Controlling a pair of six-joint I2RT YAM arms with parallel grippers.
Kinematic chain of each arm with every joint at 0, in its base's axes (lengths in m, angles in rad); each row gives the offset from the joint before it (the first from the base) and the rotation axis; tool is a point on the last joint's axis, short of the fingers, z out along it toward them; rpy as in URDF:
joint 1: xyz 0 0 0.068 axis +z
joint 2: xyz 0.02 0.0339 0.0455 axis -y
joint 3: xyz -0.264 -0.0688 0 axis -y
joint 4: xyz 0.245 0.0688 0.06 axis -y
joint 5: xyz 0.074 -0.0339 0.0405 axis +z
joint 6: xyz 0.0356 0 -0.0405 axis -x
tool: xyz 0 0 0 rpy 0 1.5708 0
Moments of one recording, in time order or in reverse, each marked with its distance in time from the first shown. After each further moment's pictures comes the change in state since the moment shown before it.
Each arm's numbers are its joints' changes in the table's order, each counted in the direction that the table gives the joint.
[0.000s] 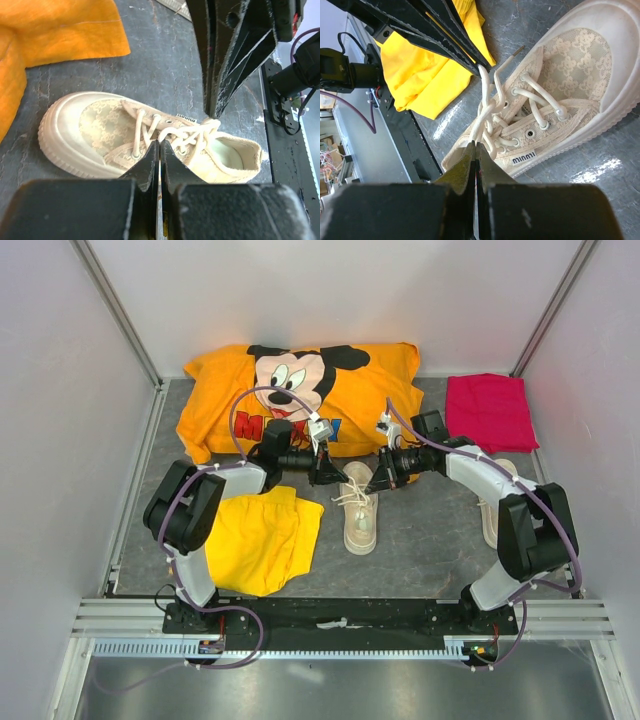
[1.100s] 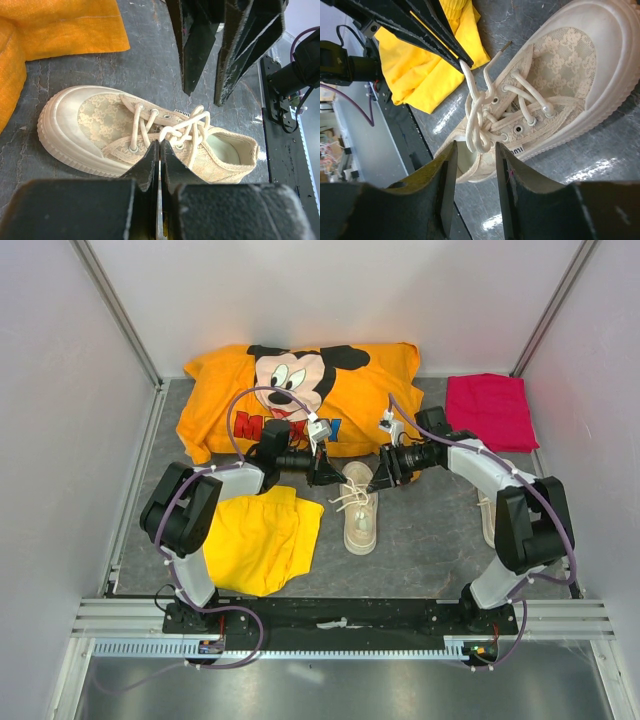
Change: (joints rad) left arm 0.011 0.027 -0.015 -0.031 0.003 -0.009; right arm -0.038 -0.038 0.049 -0.087 0.031 0.103
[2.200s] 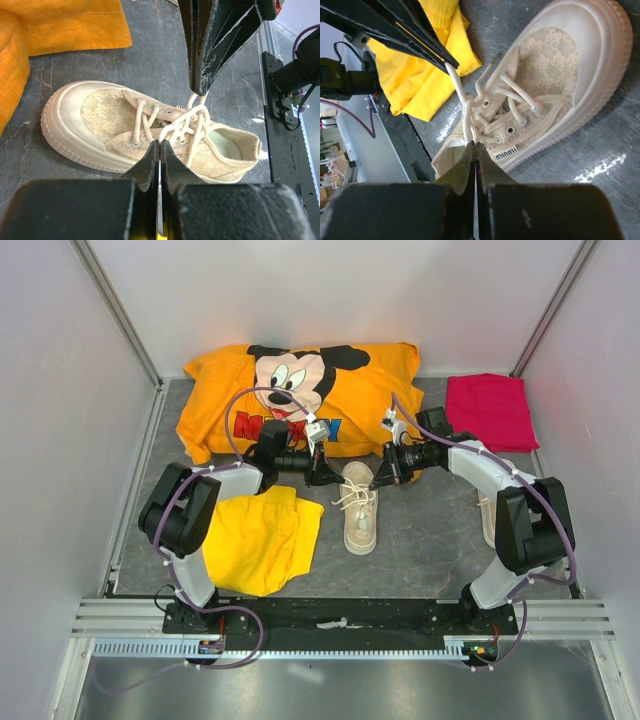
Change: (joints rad) left arm 0.012 0.006 -0.008 -0.013 -0.003 -0.017; right arm -0.005 -0.003 -0.014 0.060 -0.022 -0.103
